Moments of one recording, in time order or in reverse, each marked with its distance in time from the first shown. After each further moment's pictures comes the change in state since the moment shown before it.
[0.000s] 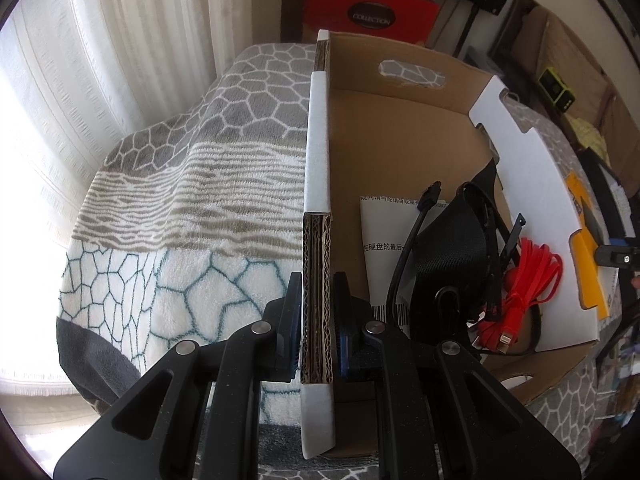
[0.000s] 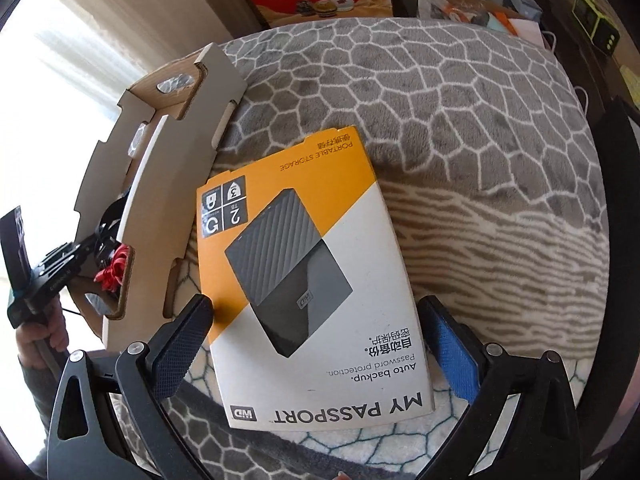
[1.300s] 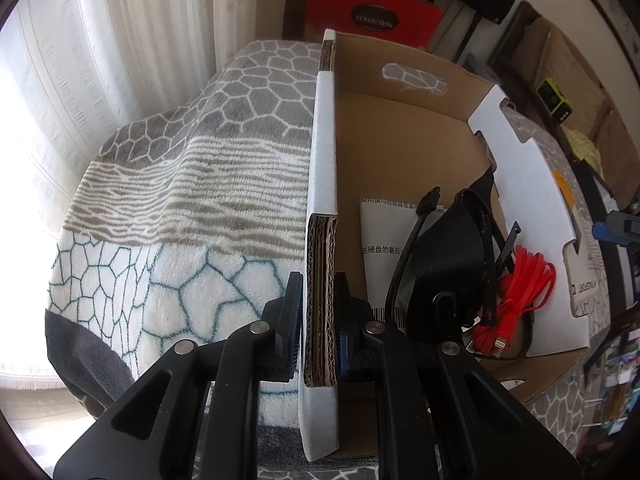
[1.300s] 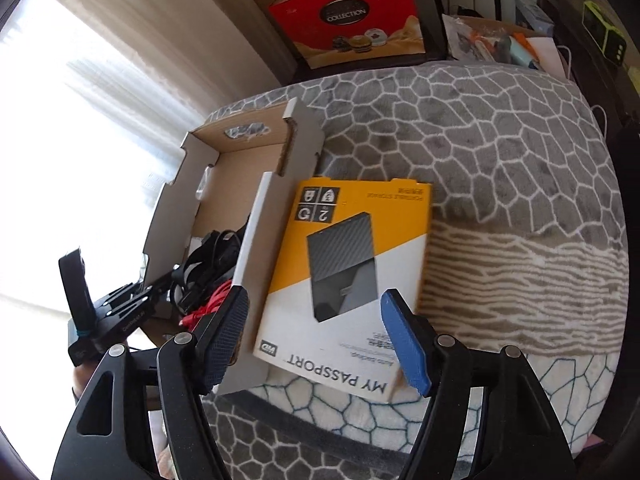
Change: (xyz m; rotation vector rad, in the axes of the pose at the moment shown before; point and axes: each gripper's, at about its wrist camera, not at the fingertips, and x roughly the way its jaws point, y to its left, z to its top) left arm 0.001 0.004 0.000 -0.039 0.002 -0.040; right arm -0.032 0.033 0.017 0.034 -0.118 0.103
